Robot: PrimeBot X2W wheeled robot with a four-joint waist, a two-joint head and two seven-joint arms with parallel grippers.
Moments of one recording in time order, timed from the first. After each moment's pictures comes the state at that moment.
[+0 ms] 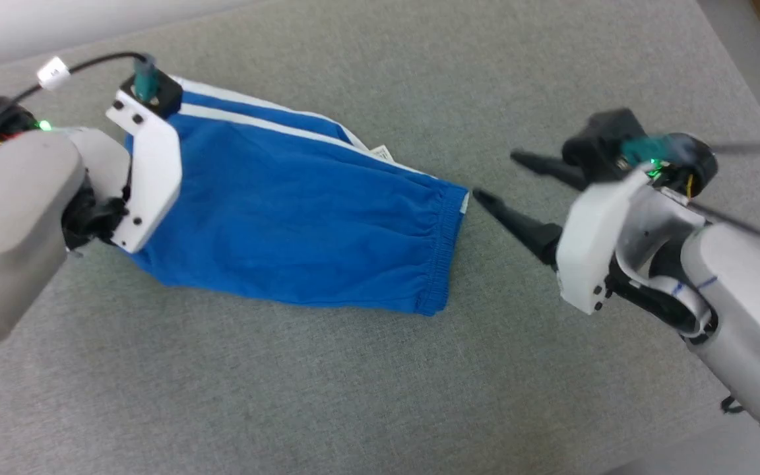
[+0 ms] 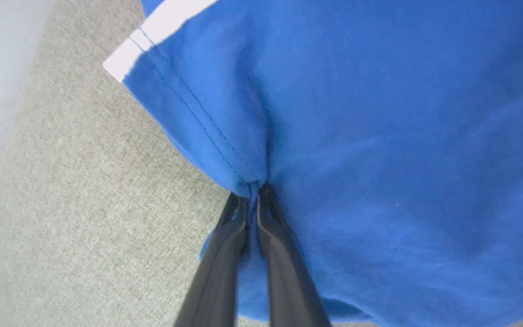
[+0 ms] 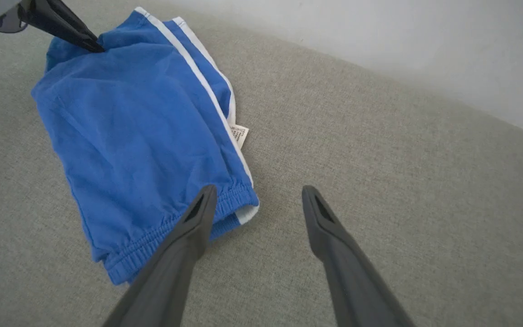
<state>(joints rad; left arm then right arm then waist) -1.23 0.70 -1.27 0.57 -0.89 -0.13 0.78 -0.73 -0.50 0.72 0.12 0.66 0.13 0.27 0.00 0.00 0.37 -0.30</state>
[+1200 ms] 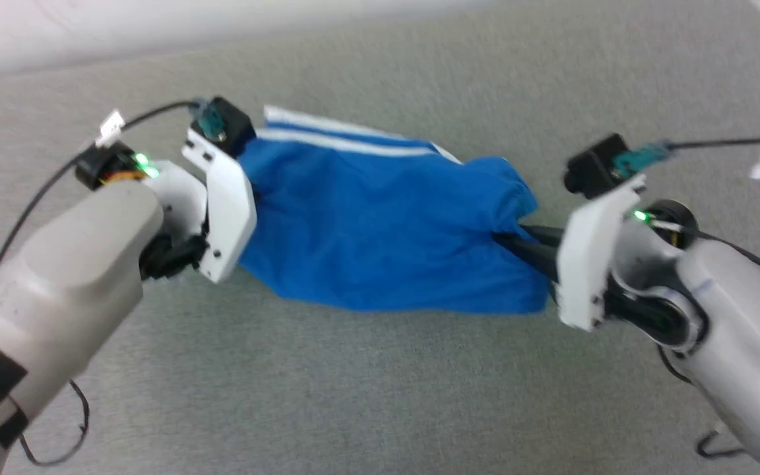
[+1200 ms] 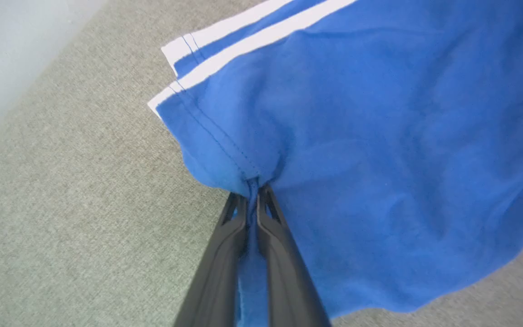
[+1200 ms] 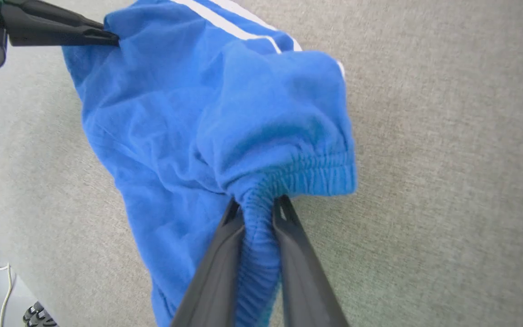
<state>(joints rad) -1.13 0.57 -1.27 0.62 -0.96 -0.13 0.42 -0.68 -0.41 0.66 0.30 0.89 0.13 0.51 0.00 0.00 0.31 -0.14</state>
